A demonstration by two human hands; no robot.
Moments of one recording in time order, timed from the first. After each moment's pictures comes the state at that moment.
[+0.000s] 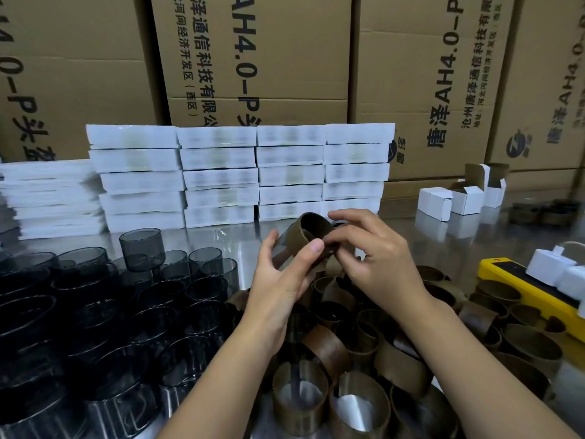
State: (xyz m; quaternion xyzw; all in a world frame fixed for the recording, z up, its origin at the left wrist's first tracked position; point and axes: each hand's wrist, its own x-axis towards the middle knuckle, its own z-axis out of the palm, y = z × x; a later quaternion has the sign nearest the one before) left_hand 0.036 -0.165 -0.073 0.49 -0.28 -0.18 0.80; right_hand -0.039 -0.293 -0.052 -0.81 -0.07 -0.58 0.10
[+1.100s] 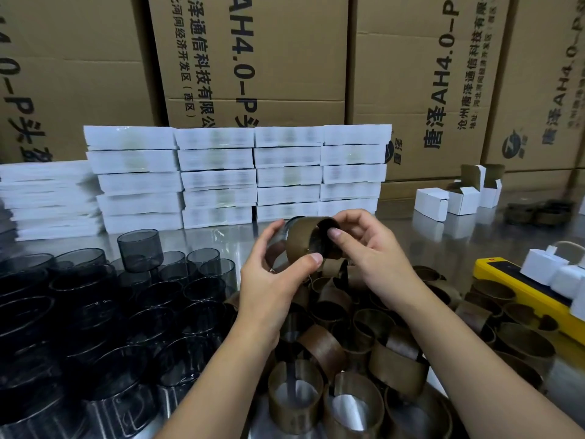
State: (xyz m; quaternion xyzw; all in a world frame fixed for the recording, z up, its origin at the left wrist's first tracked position) left_hand 0.032 -0.156 -0.069 0.51 -0.32 -0.07 0.80; right_hand -0.041 -0.286 -0.043 -0.71 -0.05 -0.39 0.58
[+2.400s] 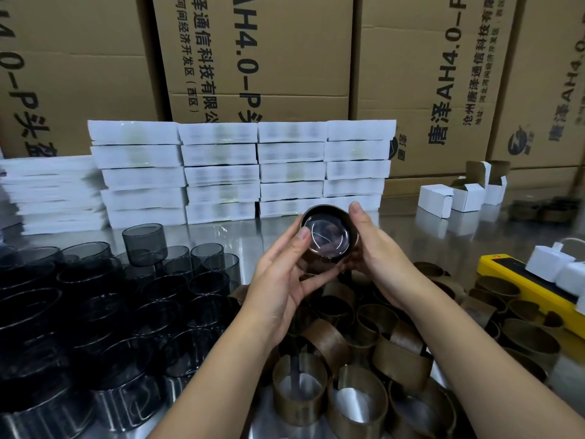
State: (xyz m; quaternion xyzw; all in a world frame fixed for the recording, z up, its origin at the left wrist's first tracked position) left_hand 0.028 -0.155 -0.061 0.38 -0.31 -0.27 0.83; right_hand -0.035 -0.289 -0.044 -0.73 0.07 -0.29 0.62
